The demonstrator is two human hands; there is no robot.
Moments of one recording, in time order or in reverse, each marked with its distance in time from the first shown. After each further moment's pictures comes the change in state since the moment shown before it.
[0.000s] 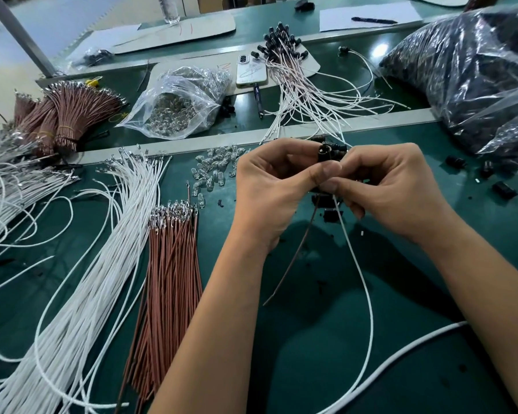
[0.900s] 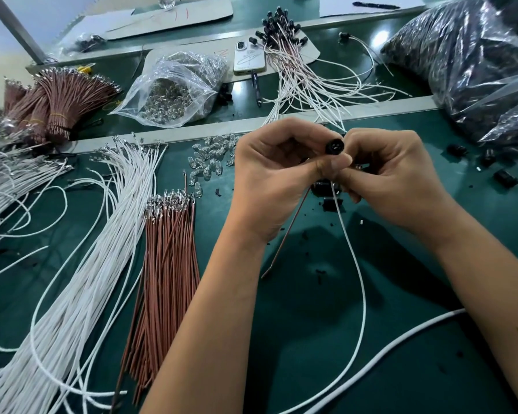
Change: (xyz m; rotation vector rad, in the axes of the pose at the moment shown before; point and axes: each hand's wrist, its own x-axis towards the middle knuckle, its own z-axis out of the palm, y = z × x) left_hand -0.004 0.010 0.007 -0.078 -0.118 0.080; right_hand 0.001 0.000 0.004 -0.033 -0.013 -0.052
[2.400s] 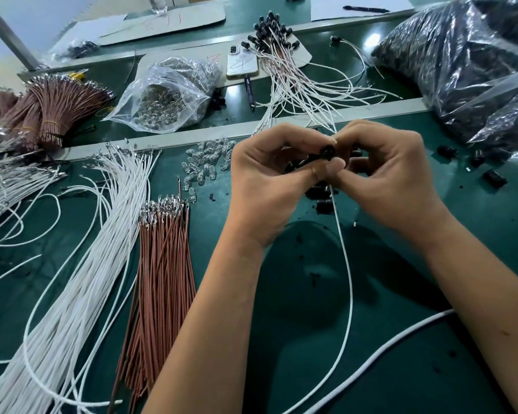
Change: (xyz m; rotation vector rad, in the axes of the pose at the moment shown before) left_hand 0.001 -0.007 -0.001 0.108 0.009 0.033; right_hand -0.004 -0.003 -0.001 -0.088 0.117 -0.121
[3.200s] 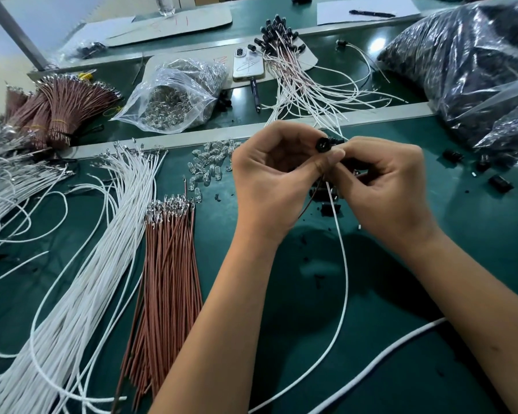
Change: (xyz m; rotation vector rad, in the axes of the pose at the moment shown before) left_hand 0.000 -0.001 0.005 0.033 0.179 0.013; right_hand -0.004 -0.005 0.015 -0.232 0.083 -0.067
